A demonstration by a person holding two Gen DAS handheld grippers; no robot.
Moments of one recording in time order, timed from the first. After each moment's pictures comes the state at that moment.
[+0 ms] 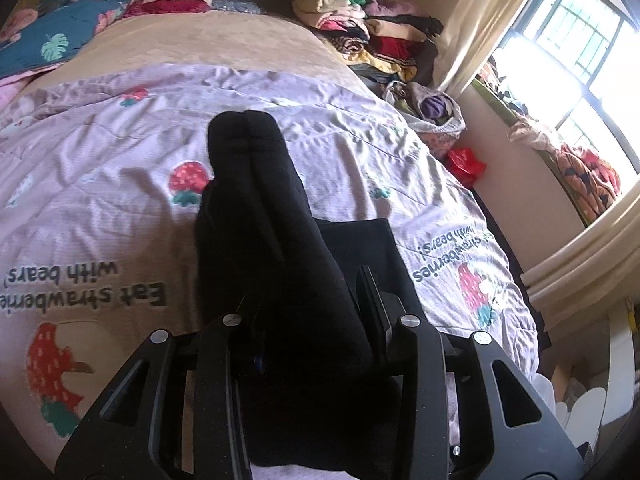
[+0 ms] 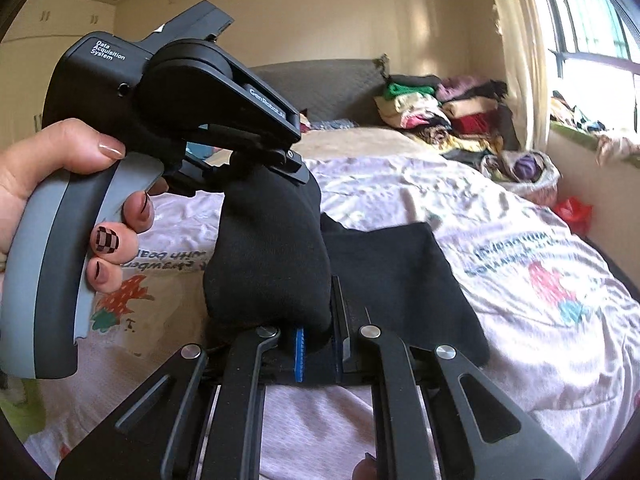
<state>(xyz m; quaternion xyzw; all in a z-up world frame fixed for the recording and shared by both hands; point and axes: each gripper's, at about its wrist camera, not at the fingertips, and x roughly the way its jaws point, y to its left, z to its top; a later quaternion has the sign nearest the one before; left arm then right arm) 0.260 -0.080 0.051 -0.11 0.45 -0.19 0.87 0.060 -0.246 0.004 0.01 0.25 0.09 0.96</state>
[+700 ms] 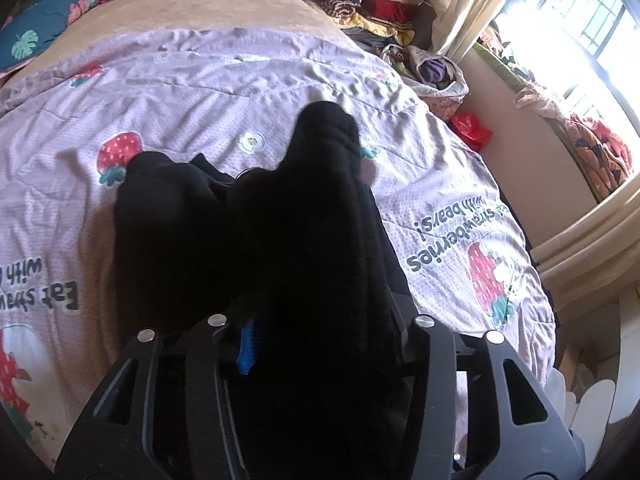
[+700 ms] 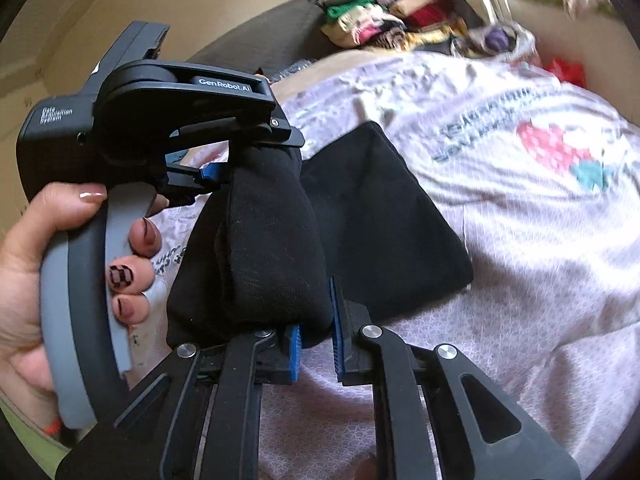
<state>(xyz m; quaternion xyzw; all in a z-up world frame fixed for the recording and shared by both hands) 0.290 -0.156 0.003 -0.08 0.49 -0.19 0.84 0.091 -0.313 -0.040 0.21 0.37 0.09 0.90</state>
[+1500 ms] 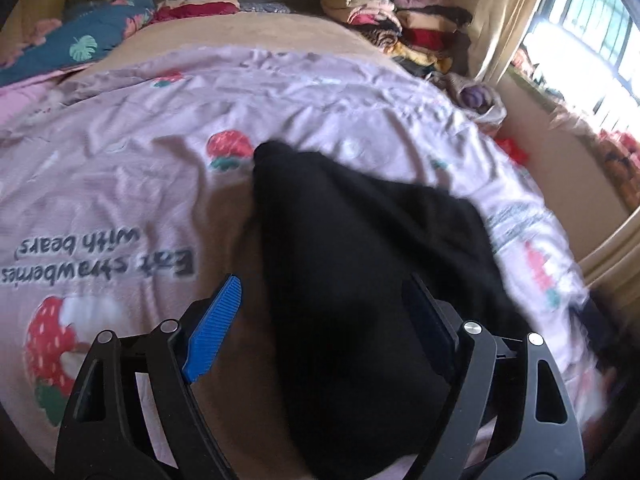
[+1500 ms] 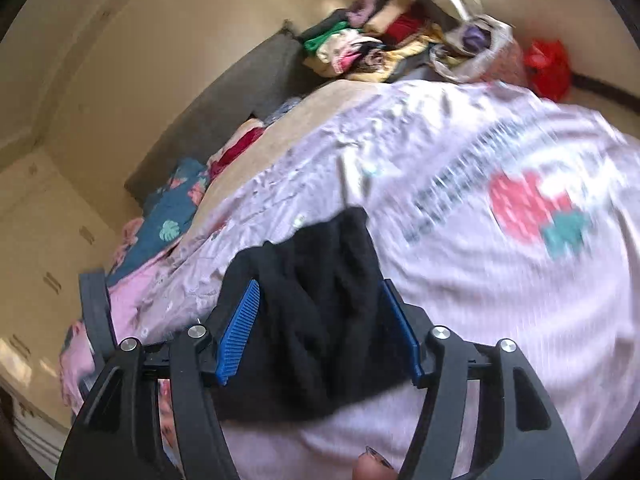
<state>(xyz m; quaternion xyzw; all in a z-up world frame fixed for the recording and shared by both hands) 0.247 -0.077 -0.013 -0.05 0.45 -0.11 0.89 0.122 -0.376 0.032 0.26 0.32 0.10 0.90</state>
